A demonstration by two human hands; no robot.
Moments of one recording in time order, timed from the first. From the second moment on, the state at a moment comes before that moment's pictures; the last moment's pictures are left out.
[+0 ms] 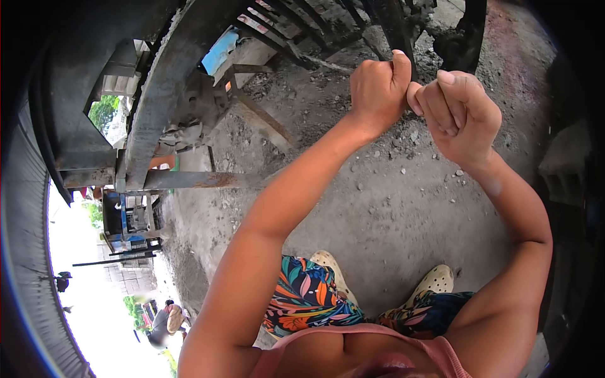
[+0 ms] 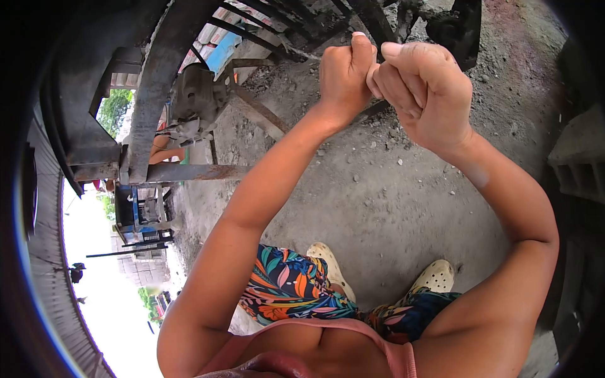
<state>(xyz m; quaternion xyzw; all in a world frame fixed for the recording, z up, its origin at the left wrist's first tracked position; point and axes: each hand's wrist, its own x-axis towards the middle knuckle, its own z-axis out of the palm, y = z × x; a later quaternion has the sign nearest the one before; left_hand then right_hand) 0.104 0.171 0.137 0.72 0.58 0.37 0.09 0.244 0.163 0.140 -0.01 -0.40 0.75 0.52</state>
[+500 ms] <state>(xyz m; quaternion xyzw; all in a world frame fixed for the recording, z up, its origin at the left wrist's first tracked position) 0.076 0.201 0.109 0.68 0.60 0.41 0.13 0.210 0.191 0.110 -0.01 -0.38 0.76 0.53</state>
